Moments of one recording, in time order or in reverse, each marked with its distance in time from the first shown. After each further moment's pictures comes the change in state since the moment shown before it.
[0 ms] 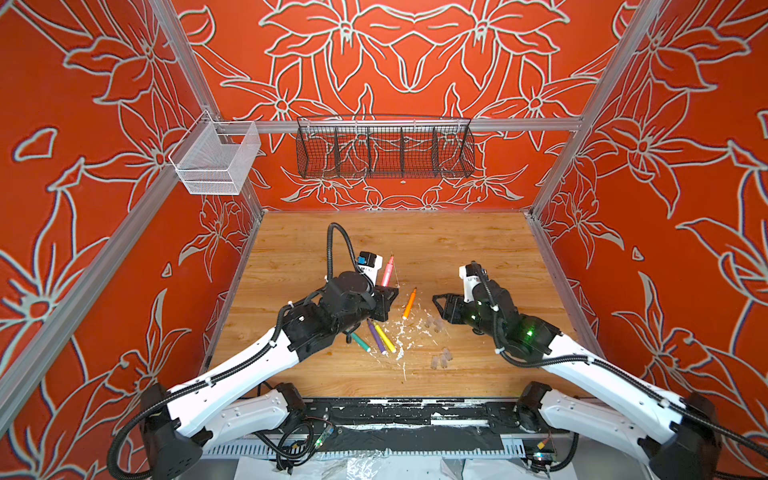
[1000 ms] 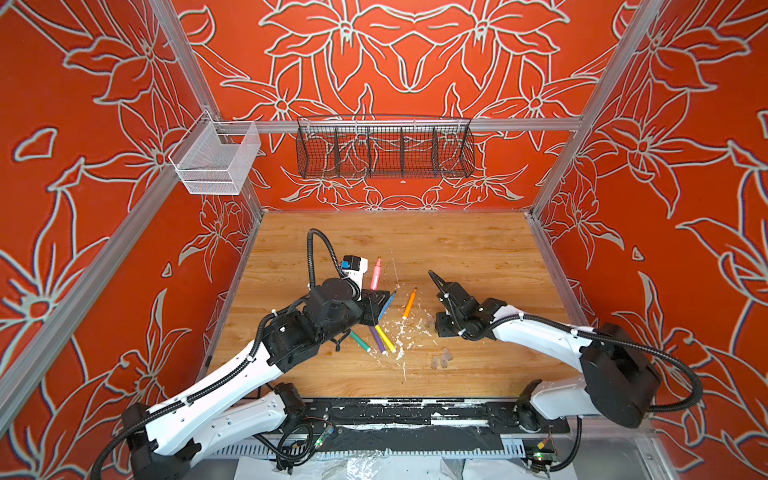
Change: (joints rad) left arm -0.005 -0.074 -0.016 -0.045 -0.010 -0.087; right arm -0.031 0.421 0.056 -0.128 -0.039 -0.094
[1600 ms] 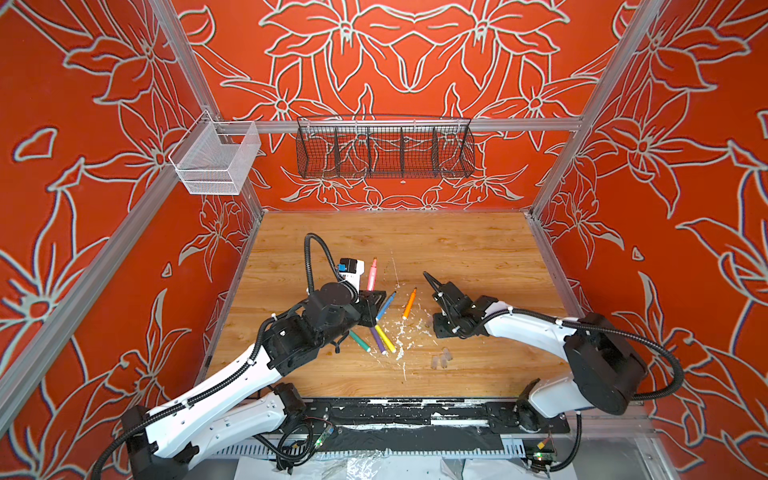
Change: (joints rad) left arm 0.000 -0.056 -0.077 0.051 -0.080 0.026; right arm 0.000 0.072 0.029 -0.006 -0.012 -0.009
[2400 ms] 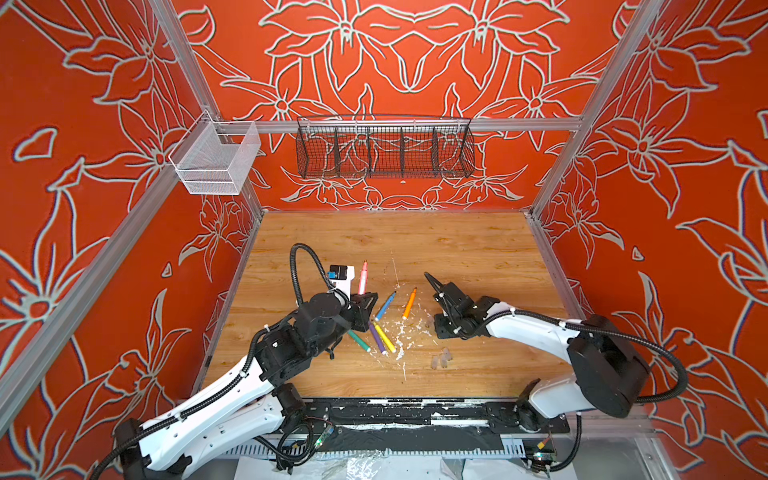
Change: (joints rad) left arm 0.013 -0.082 -0.090 0.052 -0.029 0.035; right arm 0.000 0.001 -0.001 -0.017 0.001 -0.005
